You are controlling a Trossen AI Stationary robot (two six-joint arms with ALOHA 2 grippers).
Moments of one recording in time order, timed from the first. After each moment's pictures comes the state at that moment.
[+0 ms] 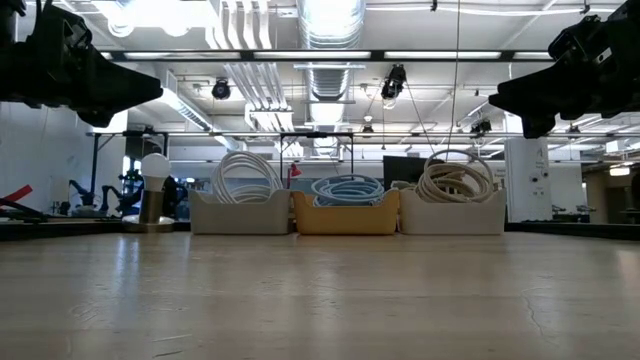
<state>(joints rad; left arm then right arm) -0.28 0.02 0.01 0.08 -0.63 0.00 -0.15 0.11 0.01 0.11 -0.06 0.15</state>
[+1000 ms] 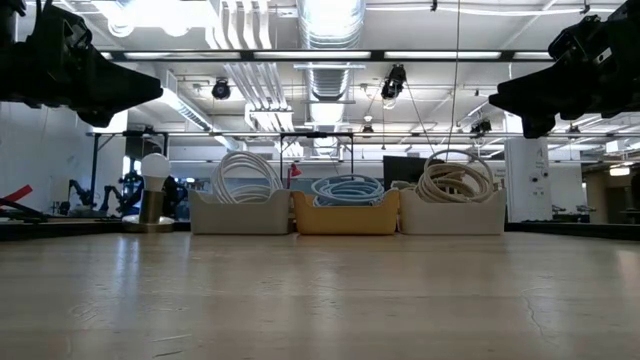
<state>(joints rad) -0.28 0.02 0.01 0.08 -0.63 0.00 -0.15 0.11 0.01 0.11 -0.06 0.15</state>
